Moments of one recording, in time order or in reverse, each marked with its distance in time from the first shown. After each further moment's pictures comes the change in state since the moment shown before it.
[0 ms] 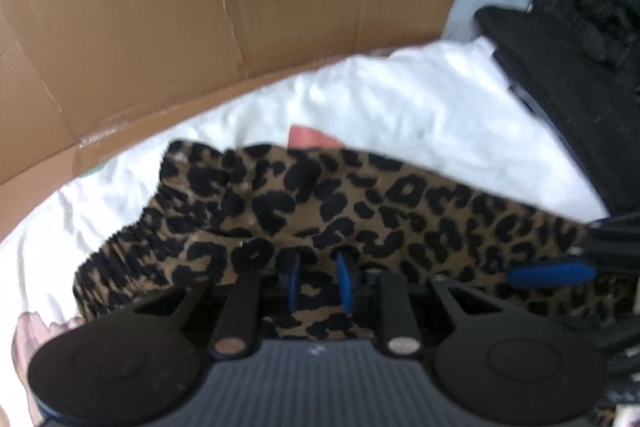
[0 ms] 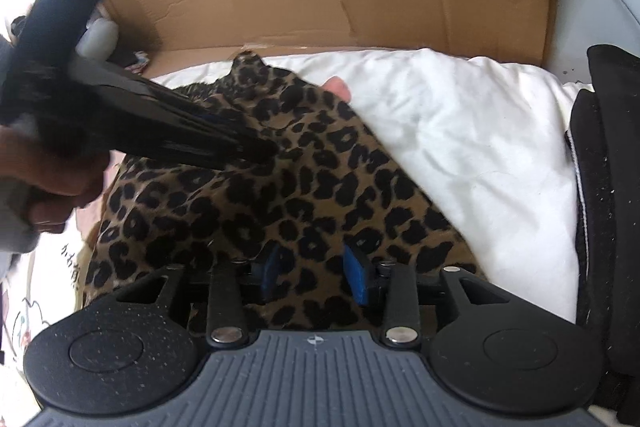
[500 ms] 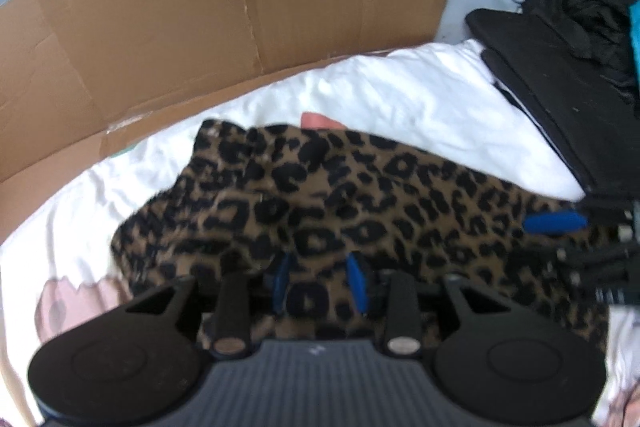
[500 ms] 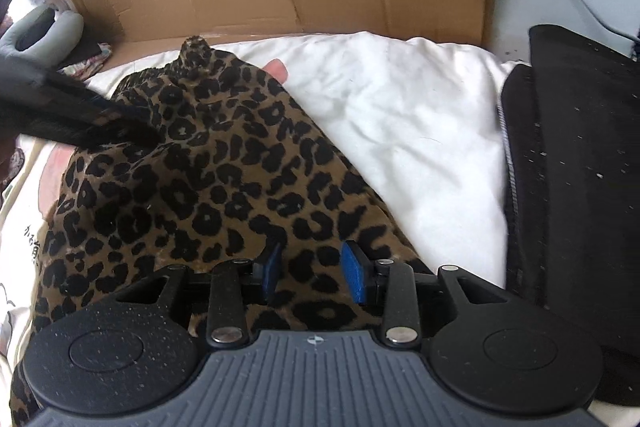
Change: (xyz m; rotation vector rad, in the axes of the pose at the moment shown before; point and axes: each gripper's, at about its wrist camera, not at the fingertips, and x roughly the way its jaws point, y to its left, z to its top) left arm -0.054 0.008 -0.028 -0.021 -0.018 -0.025; right arm -0.019 -0.027 -0.022 0.029 0.006 -0.118
